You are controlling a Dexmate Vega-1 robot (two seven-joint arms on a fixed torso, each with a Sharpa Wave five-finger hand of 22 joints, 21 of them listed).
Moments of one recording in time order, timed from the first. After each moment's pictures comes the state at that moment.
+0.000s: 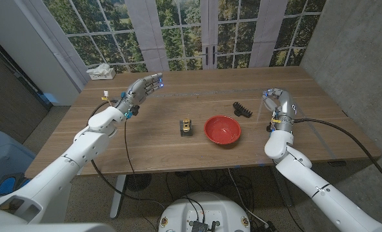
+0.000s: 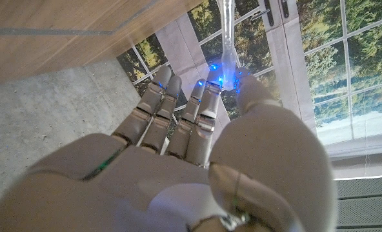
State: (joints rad) left arm 0.91 0.69 0.29 -1.53 -0.73 -0.22 -0.15; left_hand 0.47 0.08 0.54 -0.17 0.18 0.40 -0.03 0.17 0.18 0.31 -0.04 0.17 0.18 0.26 -0.04 0.17 0.17 0.25 0.07 0.21 0.18; right arm -1.10 -0.53 -0.37 -1.76 -0.21 -0.25 -0.85; right_hand 1.01 -0.04 0.48 -0.17 0.25 1.16 -0.01 0.30 0.23 0.78 -0.15 0.23 0.58 0.54 -0.05 0.34 0.65 0.51 -0.04 0.65 0.18
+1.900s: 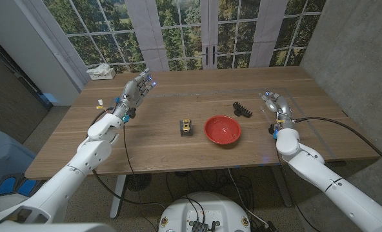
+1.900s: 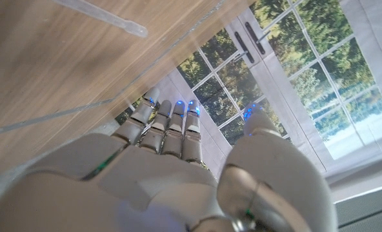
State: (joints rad) left arm 0.96 0.61 0.23 -1.48 -0.86 -0.30 -0.21; left_hand 0.34 0.19 0.59 0.00 0.19 0.14 -0.14 0.17 0.17 0.02 -0.05 0.18 0.17 -0.02 -0.03 0.18 0.18 0.08 0.06 0.20 0.18; right arm -1.06 -0.63 -0.37 -1.66 0.07 0.00 -0.59; right_hand 0.61 0.04 0.33 -0.06 0.20 0.46 0.01 0.18 0.19 0.34 0.05 0.18 0.42 0.21 -0.03 0.22 0.61 0.22 0.01 0.52 0.18
